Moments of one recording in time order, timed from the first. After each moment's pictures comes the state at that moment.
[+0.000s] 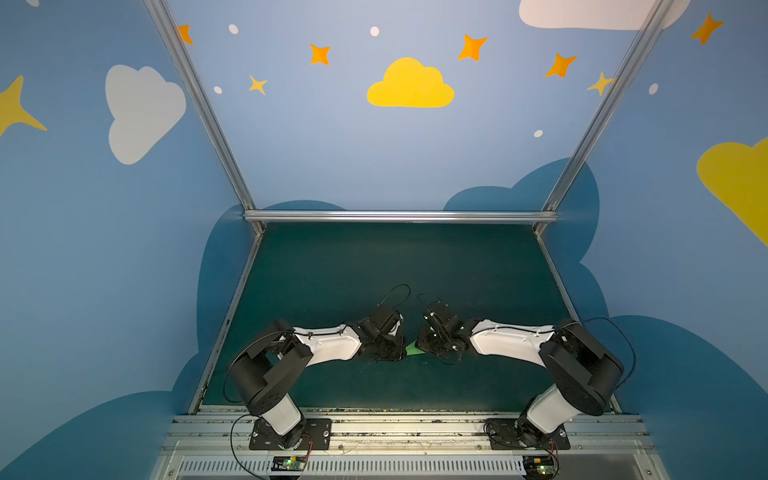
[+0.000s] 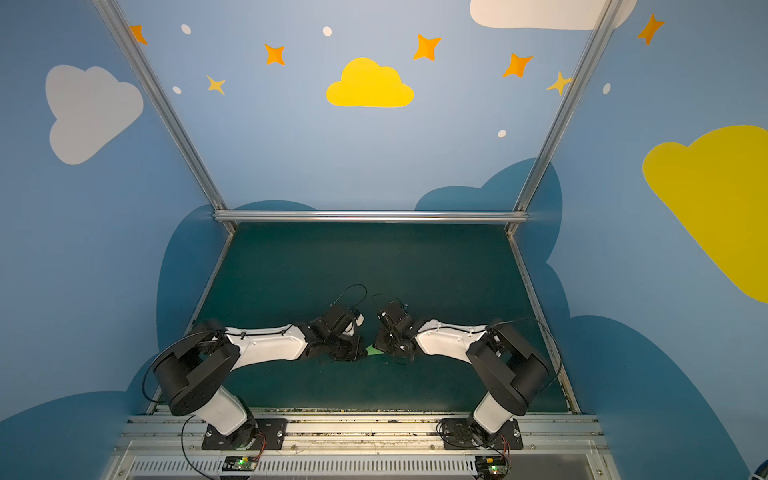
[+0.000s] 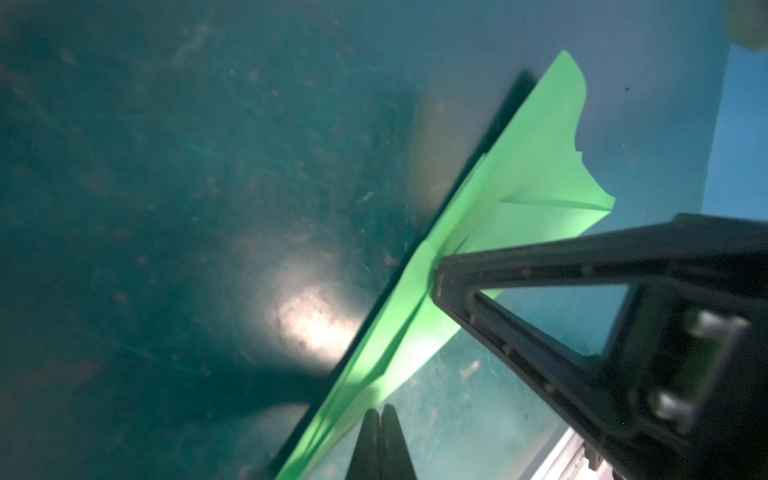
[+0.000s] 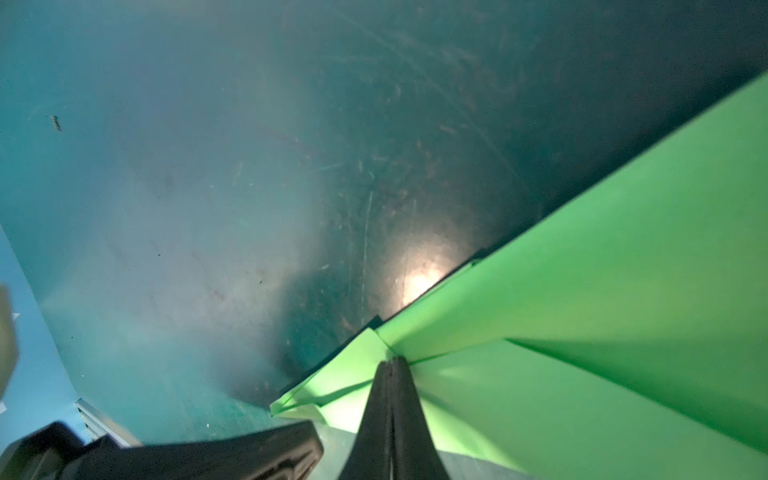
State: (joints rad) left arm -0.80 1.64 0.73 -0.10 0.33 -0.73; right arm 0.86 1.61 0.77 -0.22 -0.11 1.05
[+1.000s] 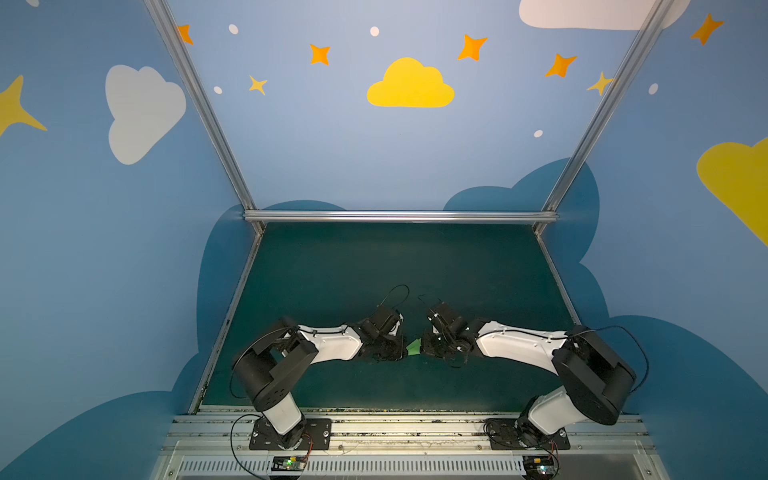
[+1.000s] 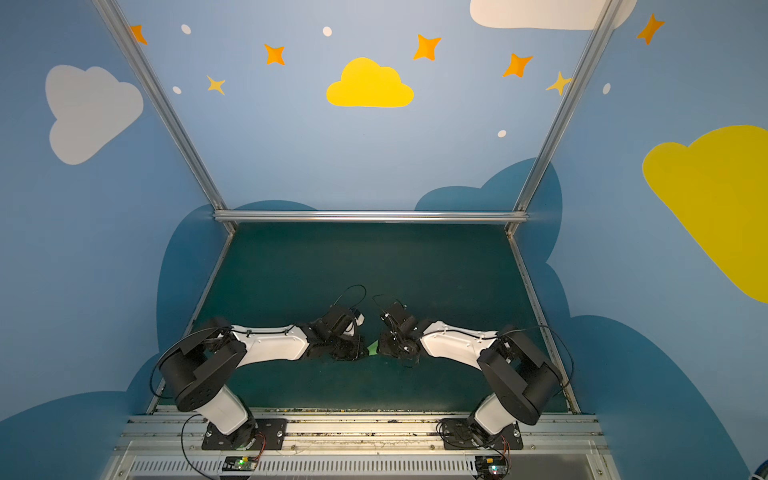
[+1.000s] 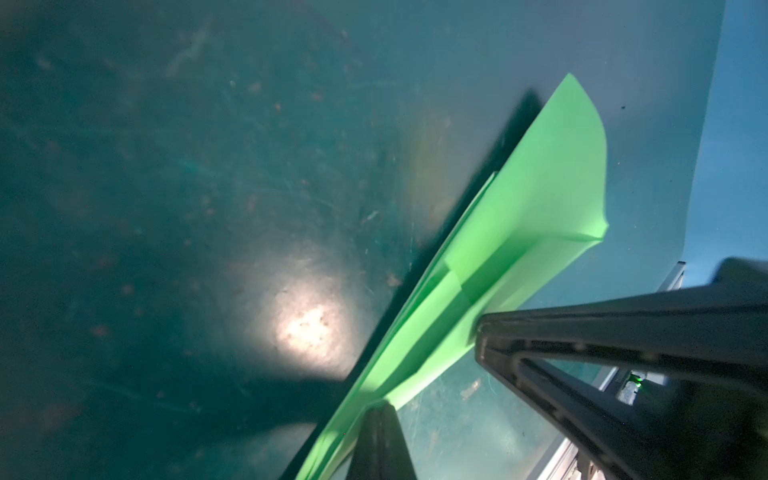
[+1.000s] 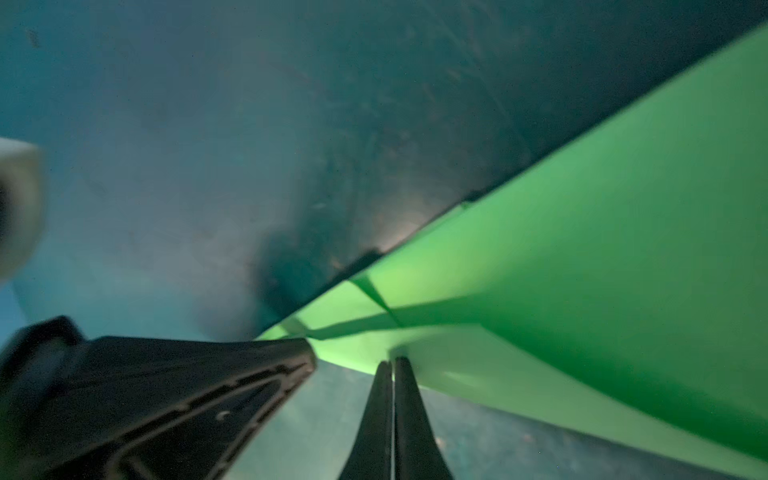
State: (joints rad) left arm -0.80 1.67 0.72 -0.03 0.34 -0.76; right arm 0.85 1.54 0.73 -0.31 -0.14 0.94
